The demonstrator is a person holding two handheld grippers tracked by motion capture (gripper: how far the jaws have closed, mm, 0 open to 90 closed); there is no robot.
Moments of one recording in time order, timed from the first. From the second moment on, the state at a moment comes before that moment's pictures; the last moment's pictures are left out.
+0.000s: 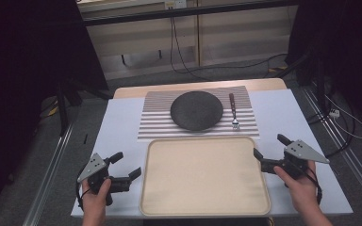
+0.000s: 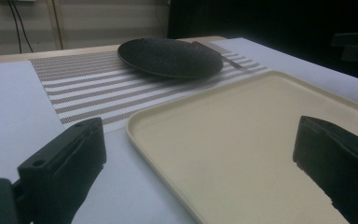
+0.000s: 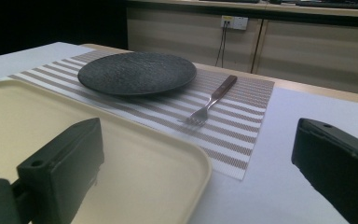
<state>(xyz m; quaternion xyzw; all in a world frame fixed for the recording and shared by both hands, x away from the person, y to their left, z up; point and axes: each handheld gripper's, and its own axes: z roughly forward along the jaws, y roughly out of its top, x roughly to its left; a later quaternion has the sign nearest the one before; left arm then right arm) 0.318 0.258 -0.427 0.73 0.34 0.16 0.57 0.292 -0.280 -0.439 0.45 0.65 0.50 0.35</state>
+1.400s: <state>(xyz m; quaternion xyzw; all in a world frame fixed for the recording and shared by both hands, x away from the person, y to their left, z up) 0.319 0.256 -0.429 0.73 0.33 0.16 0.57 0.417 -0.258 -0.428 0.48 0.68 0.45 0.34</state>
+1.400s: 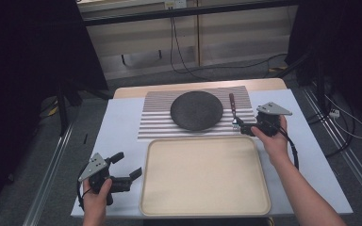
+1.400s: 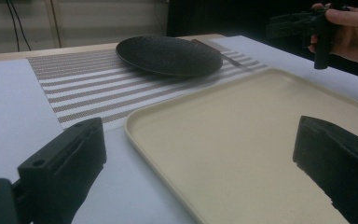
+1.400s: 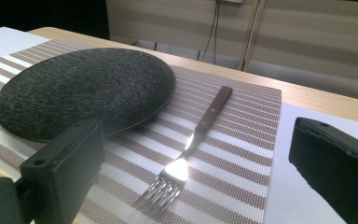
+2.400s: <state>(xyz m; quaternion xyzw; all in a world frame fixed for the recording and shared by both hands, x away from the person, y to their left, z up) 0.320 0.256 -0.431 0.73 0.34 0.17 0.56 0.488 -0.262 -0.448 0.52 0.69 0.40 0.30</state>
